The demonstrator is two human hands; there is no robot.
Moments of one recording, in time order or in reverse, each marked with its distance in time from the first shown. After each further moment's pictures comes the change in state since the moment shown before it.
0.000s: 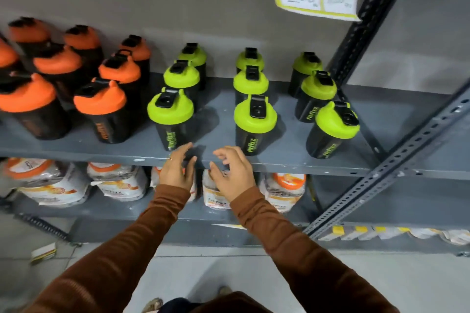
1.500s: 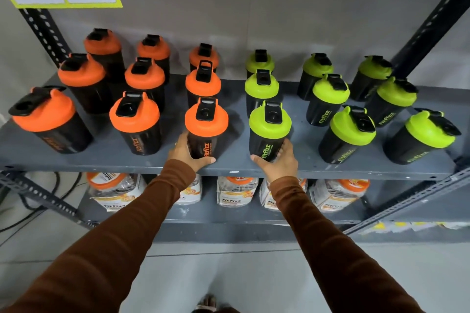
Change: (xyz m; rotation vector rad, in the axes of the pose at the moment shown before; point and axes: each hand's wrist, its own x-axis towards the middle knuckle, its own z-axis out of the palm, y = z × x) left_hand 0.105 -0.132 -0.136 -0.133 -0.334 -0.433; right_hand 0.053 -0.056 0.119 -0.011 0.172 0.680
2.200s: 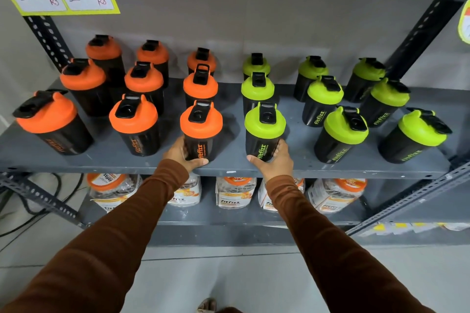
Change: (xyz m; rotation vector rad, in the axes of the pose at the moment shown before) left_hand -0.004 0.004 -0.008 -0.072 -0.077 0.016; right_hand 0.004 0.007 0.003 0.020 -0.025 -0.008
